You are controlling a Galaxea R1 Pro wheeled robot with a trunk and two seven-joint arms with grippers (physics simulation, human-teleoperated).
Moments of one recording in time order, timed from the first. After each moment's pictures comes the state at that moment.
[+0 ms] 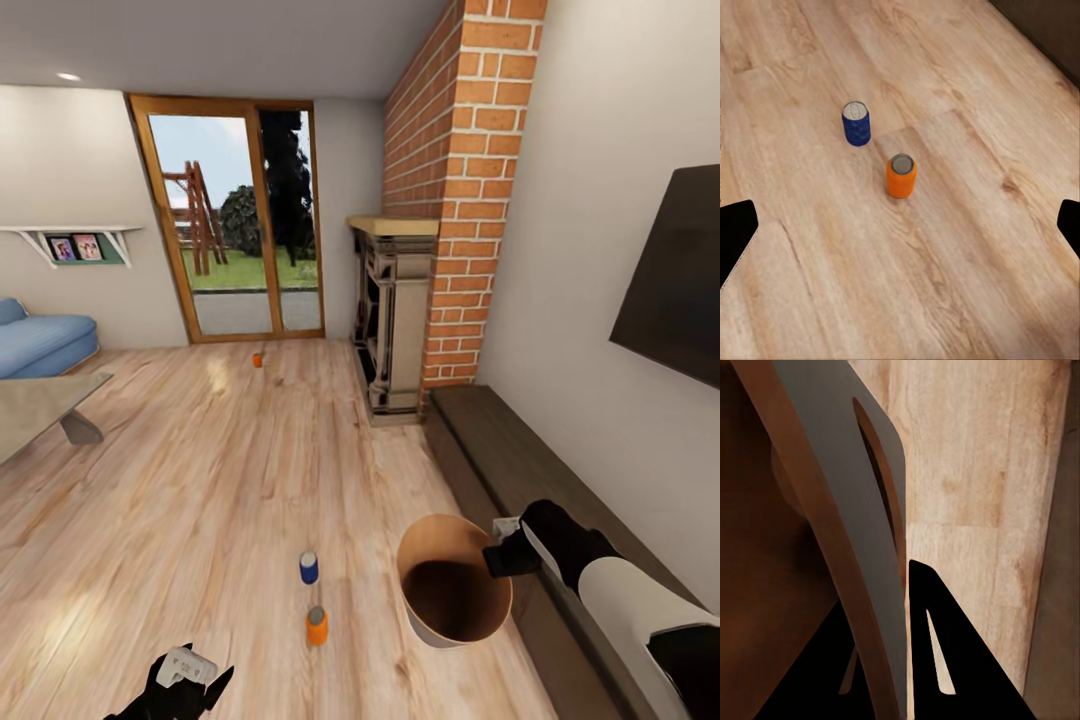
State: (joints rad) left arm -0.15 0.23 -0.05 -0.76 0.04 -0.15 -0.41; right arm -0.87 -0.19 0.25 -0.36 0.01 0.83 0.44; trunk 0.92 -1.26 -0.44
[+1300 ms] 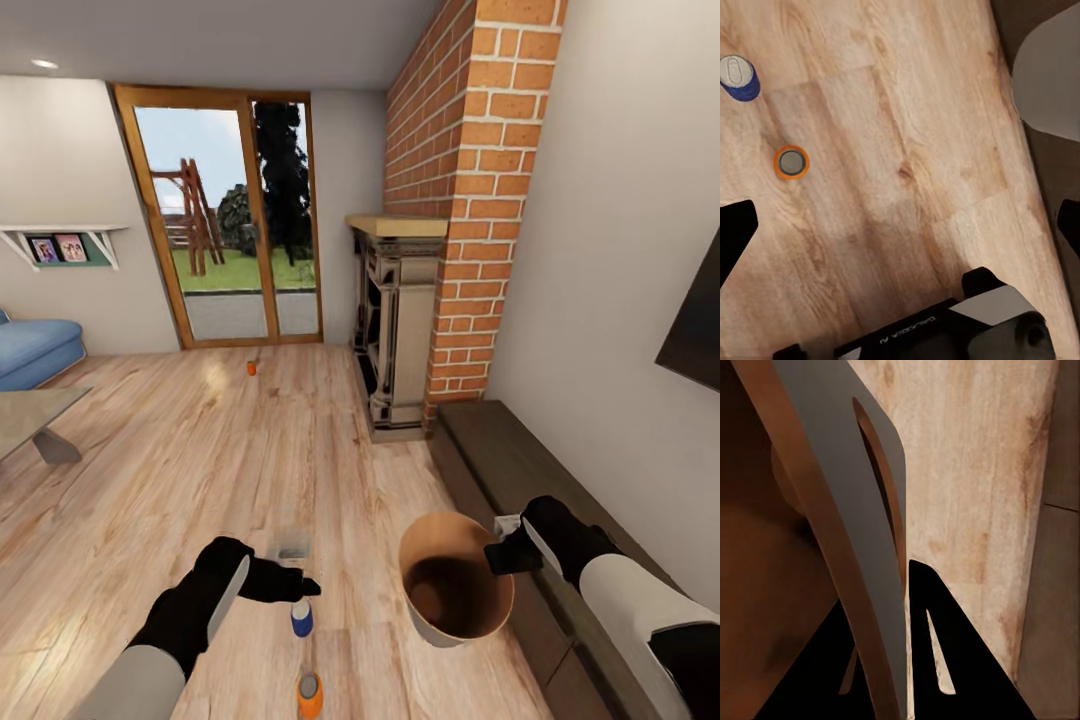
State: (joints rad) left arm -0.56 -0.02 -0.10 -0.83 0.04 0.92 -0.37; right arm -0.88 -0.19 0.25 -0.37 0.02 0.87 0.44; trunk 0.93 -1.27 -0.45
